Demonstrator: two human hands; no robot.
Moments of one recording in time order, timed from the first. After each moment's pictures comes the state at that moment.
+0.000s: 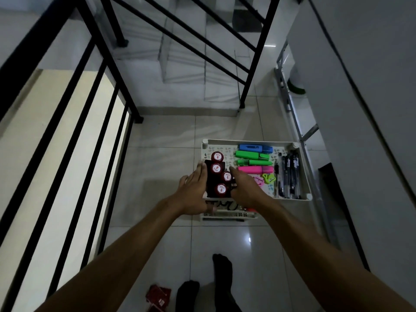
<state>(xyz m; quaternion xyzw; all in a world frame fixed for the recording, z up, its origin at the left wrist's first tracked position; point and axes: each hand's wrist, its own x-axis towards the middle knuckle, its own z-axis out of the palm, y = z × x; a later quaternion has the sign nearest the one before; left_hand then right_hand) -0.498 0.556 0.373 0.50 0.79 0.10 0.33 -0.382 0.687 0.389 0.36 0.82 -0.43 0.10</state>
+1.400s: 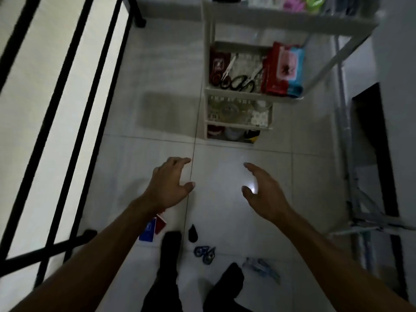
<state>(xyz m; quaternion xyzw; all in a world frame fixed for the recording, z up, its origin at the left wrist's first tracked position) -0.285 0.331 0.162 0.34 0.87 0.15 0.32 -0.097 0.515 0.149 0.32 0.85 -0.40 0.06</state>
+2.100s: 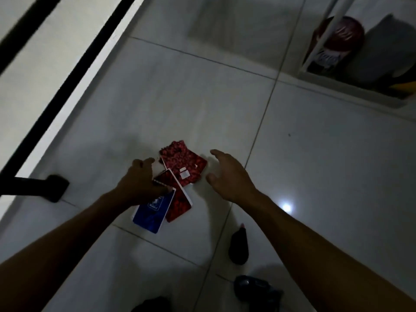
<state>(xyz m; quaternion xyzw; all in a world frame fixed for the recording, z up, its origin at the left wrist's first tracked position) -0.301 0.069 -0.332 0.09 0.92 0.06 0.37 -0.211 0.287 -0.362 0.14 0.88 -0.43 0.16</state>
